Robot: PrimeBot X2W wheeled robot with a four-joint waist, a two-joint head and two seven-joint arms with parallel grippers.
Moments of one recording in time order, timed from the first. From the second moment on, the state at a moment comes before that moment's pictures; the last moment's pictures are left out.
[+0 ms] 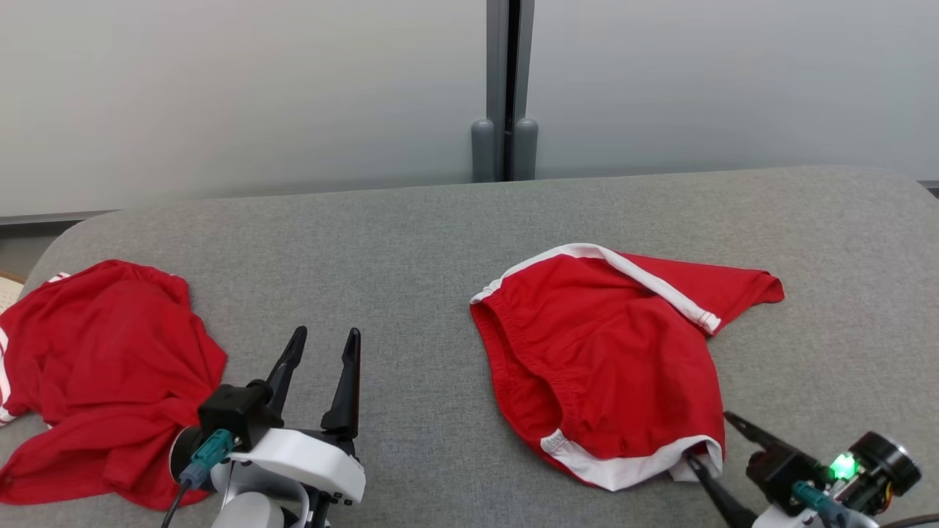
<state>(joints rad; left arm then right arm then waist) -0.17 0.05 -0.22 0.38 -0.34 -0.05 -0.26 -0.11 -0.49 0.53 0.29 0.08 0.13 -0.04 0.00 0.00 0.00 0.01</state>
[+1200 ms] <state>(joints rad) -0.32 0.14 -0.84 0.33 -0.57 -0.13 -0.09 -0.13 -0.12 -0.02 0.33 0.07 0.13 -0.21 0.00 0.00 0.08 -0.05</state>
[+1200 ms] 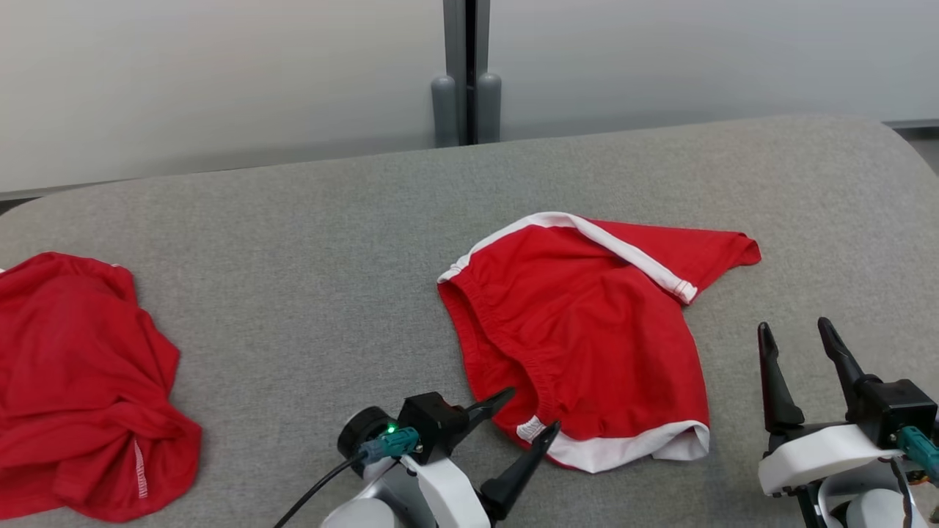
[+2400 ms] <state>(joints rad) -0.49 0.27 -0.71 0.56 -0.69 -0.01 -0.26 -0.17 -0.09 0.04 0.40 0.03 0.13 -0.24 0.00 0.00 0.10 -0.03</state>
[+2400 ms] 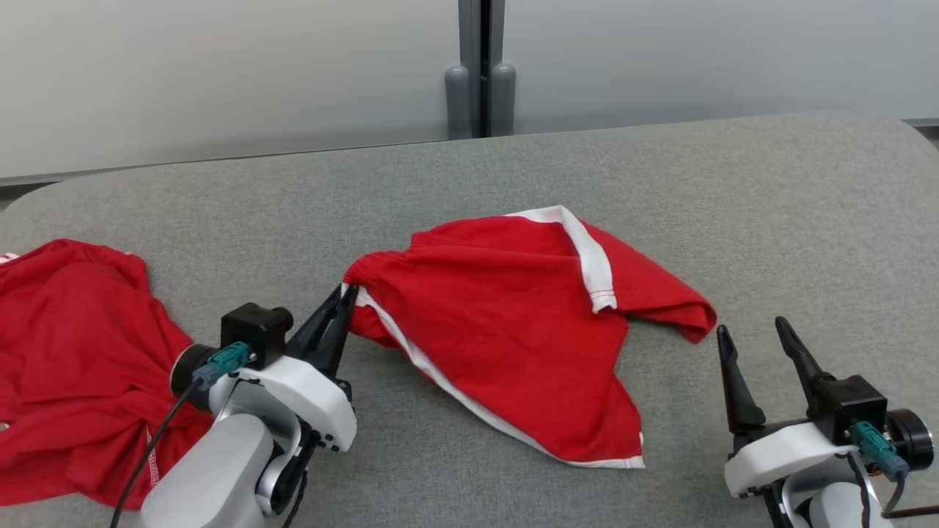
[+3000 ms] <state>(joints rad) -0.35 0.22 -0.51 0.48 -0.56 0.03 -0.26 -0.12 -0.11 0.19 0.42 0.11 0.13 -0.22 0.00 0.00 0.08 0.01</state>
